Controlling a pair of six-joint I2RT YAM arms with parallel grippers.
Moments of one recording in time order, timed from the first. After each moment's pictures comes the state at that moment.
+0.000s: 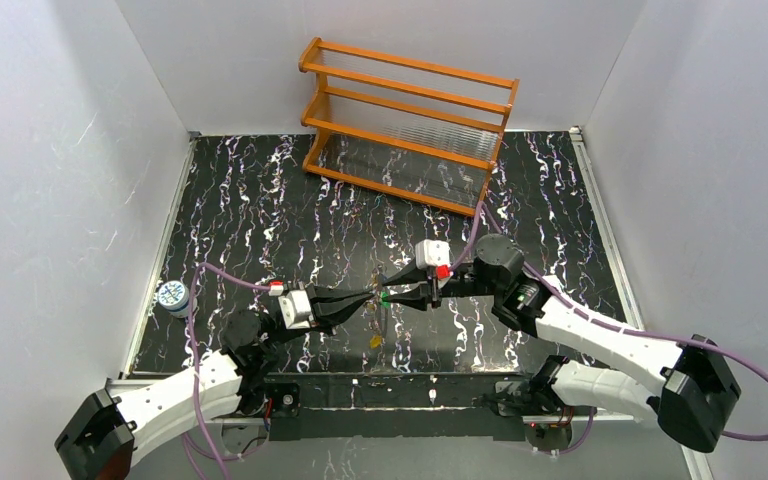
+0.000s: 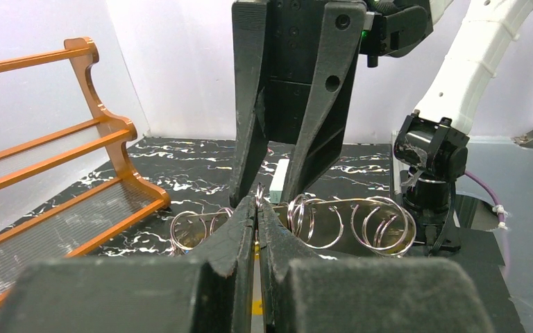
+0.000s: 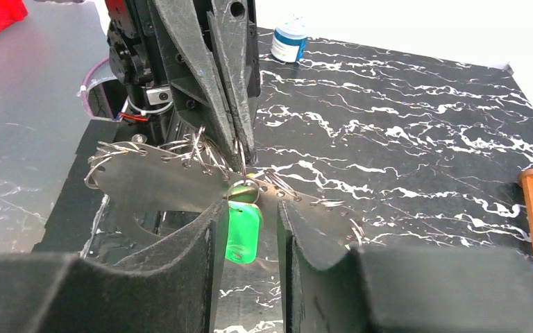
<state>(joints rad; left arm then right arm) -0.83 0.66 0.09 0.98 0.41 -0.04 0.89 1.02 0.62 0.34 -0.73 -0.21</state>
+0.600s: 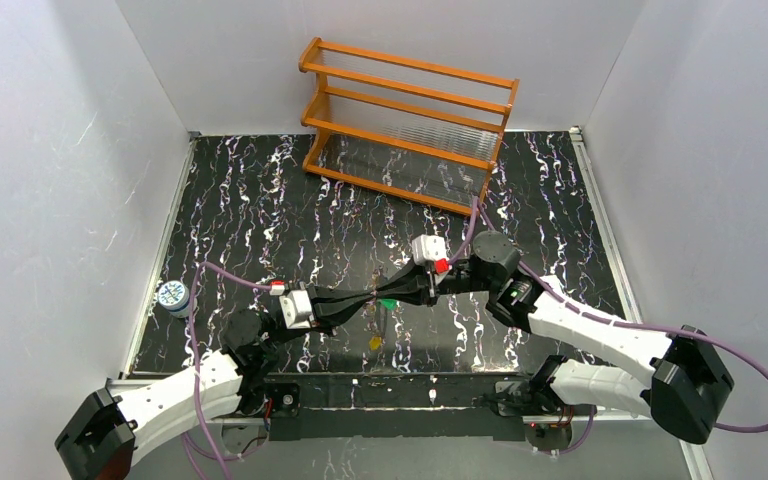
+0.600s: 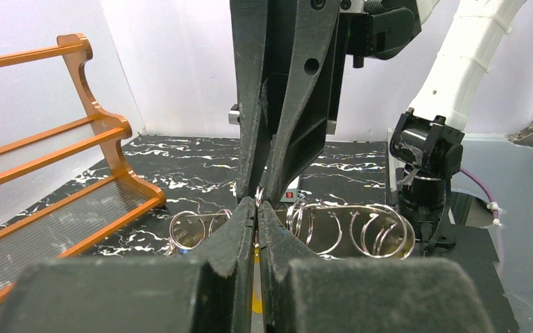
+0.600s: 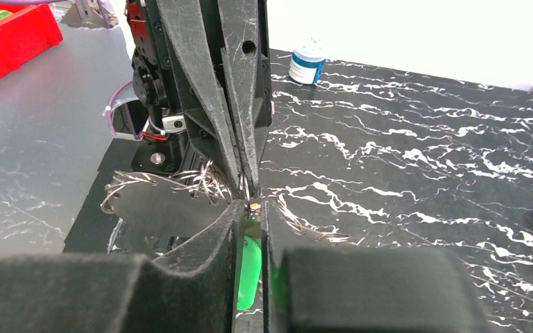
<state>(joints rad) -0.83 0.67 0.09 0.98 0.42 -0.05 0.89 1.08 0.63 0.44 -0.80 -0.14</state>
